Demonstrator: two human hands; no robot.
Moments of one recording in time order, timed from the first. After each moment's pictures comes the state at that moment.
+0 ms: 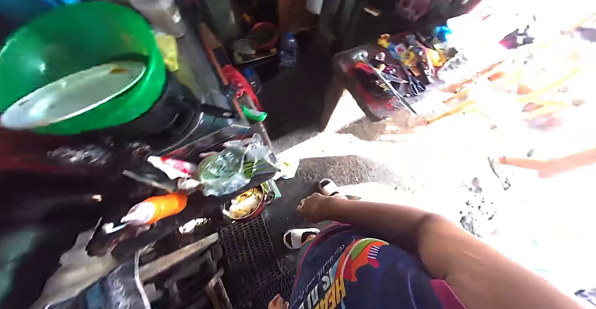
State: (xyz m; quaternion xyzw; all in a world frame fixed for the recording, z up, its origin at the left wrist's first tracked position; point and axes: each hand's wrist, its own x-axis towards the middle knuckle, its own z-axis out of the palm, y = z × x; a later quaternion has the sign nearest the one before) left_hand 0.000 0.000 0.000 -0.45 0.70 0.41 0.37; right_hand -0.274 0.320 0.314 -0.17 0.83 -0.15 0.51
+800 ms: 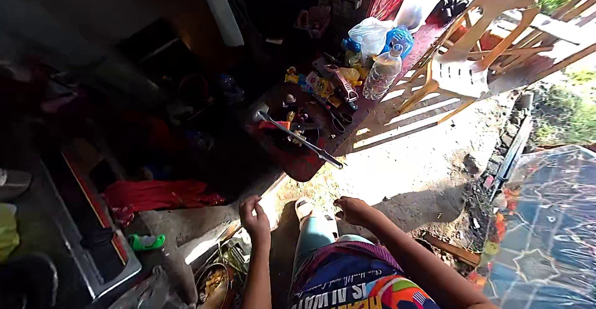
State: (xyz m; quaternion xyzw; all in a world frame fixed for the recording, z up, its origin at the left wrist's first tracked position) left_hand -0.393 0.523 0.266 0.19 0.87 0.45 -0.03; right_hand -0.223 0.760 0.285 0.19 0.83 -0.35 0.40
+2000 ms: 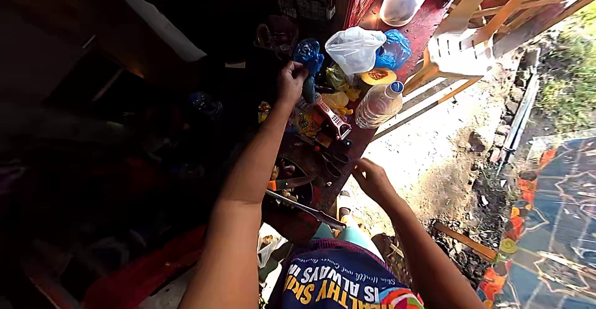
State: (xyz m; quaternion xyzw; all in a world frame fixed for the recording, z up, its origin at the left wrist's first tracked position) left_hand -0.627 1.028 0.346 0.40 0.73 0.50 0.25; right_hand -0.312 0.948 0.334 0.36 0.81 -0.45 -0.12
